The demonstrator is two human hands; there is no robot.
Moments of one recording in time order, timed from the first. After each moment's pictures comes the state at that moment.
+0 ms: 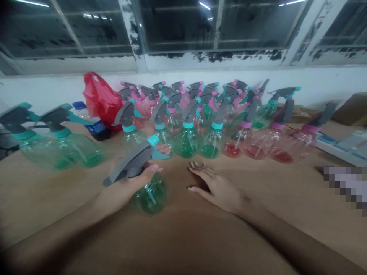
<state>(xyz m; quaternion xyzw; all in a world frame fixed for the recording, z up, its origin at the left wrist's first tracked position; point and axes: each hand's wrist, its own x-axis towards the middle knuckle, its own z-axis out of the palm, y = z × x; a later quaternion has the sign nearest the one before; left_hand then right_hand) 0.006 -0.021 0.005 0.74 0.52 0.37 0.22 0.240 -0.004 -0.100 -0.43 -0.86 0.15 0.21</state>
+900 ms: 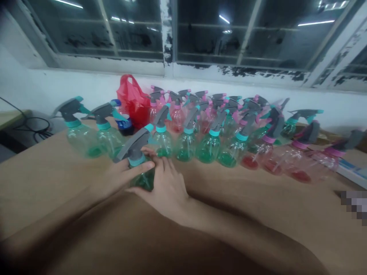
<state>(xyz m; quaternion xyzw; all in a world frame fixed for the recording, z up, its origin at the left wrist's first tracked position) -0.087 -0.021 -0.004 0.71 0.55 0.34 0.25 0.059 -0.026 -0.046 -0.44 -0.82 0.09 0.35</state>
